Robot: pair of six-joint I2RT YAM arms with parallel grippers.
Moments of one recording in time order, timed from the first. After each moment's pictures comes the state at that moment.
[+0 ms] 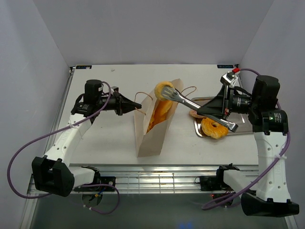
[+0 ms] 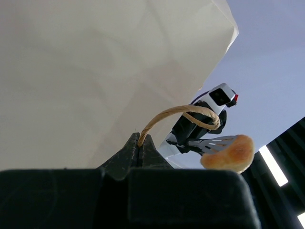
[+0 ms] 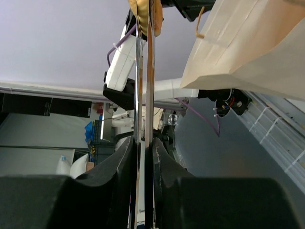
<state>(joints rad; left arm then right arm) -0.23 1.24 1.06 -0.37 1.00 -1.54 0.00 1.01 1.43 -0.86 -1.34 0.83</state>
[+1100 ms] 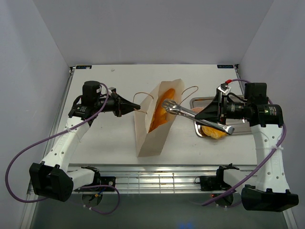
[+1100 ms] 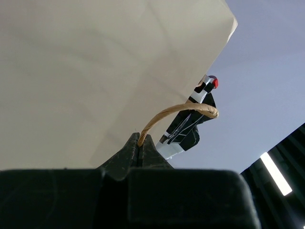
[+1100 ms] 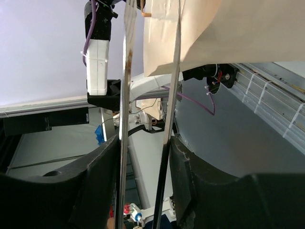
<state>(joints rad) -0.23 1.18 1.06 -0.44 0.95 -1.54 0.00 1.04 1.36 -1.23 -1.27 0.57</state>
